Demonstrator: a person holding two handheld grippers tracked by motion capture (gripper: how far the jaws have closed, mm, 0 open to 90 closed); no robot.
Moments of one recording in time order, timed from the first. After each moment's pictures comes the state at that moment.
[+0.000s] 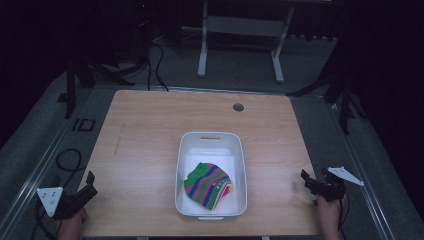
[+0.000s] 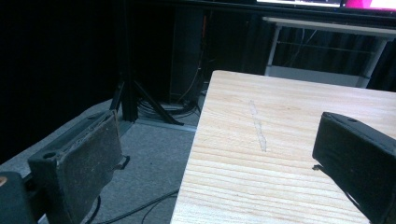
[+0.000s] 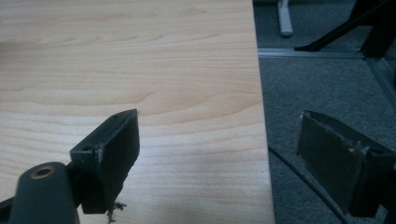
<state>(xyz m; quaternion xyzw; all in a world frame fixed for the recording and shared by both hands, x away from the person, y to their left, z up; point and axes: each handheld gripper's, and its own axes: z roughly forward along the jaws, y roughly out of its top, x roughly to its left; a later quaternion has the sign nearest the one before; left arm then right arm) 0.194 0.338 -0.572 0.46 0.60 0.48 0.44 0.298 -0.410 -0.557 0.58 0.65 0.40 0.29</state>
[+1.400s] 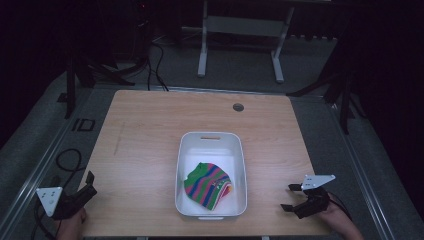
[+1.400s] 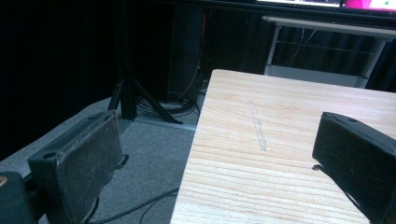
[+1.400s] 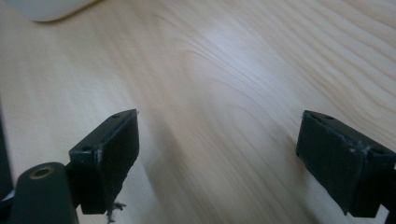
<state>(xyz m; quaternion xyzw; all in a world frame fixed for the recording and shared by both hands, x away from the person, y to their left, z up) 0.194 0.339 -0.572 0.46 0.60 0.48 0.44 0.284 -0.364 -0.552 0.26 0.90 0.36 0.04</state>
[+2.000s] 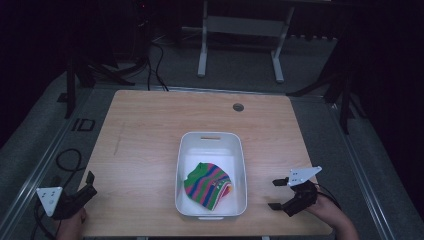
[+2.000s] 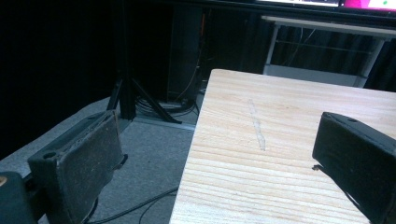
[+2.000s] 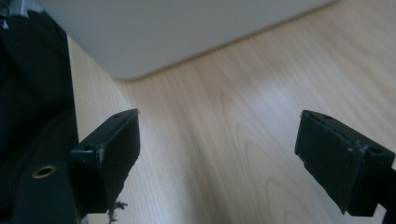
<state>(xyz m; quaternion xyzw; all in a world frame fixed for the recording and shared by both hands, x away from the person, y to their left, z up) 0.195 0.339 -0.572 0.46 0.60 0.47 0.44 0.288 -0.314 -0.510 0.18 0.91 0.38 0.01</state>
